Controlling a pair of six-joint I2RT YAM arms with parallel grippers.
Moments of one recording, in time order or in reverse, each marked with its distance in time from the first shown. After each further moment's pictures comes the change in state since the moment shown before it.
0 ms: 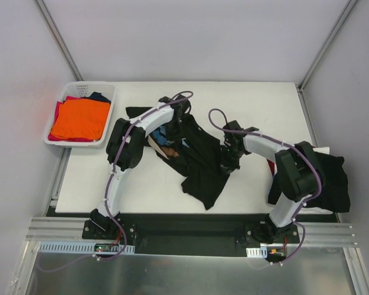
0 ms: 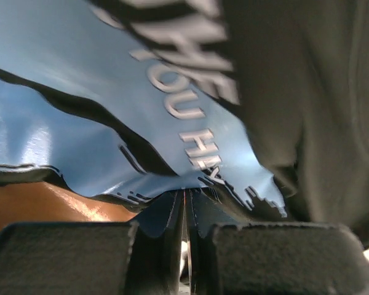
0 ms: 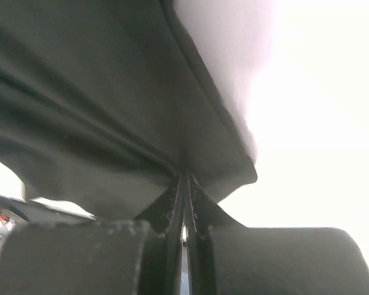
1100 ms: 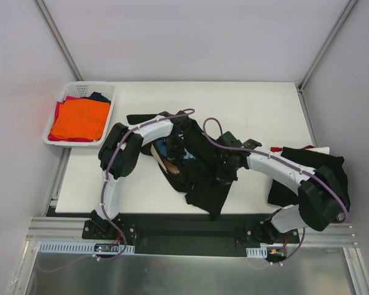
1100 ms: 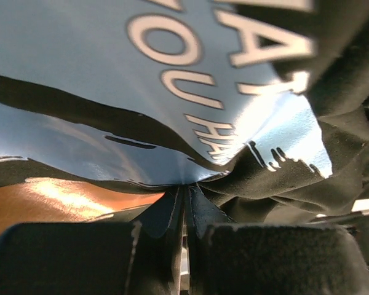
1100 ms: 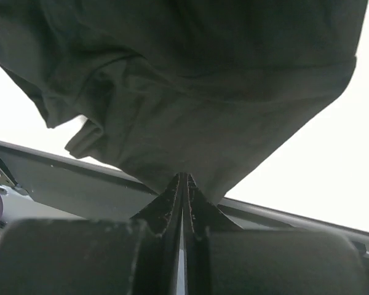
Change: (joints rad) left arm -0.068 -0.143 -0.319 0.091 0.171 0.017; right arm 0.226 -0.301 -0.124 -0.069 0.068 0.151
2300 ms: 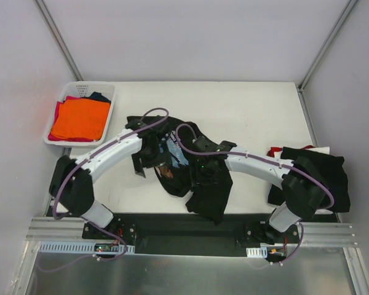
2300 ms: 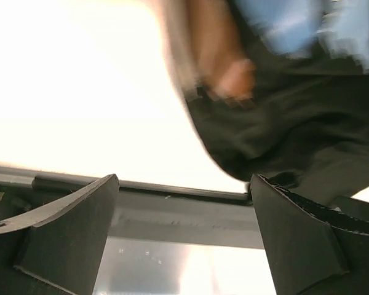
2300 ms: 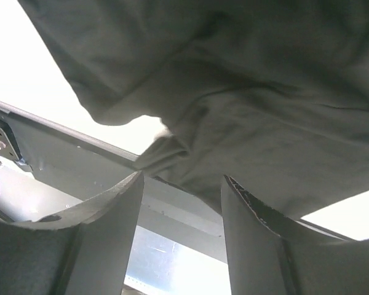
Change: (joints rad) left arm -0.033 -0.571 -0.314 -0.136 -0.254 -0.212; right arm 0.224 0.142 0.156 0.013 0.013 0.051
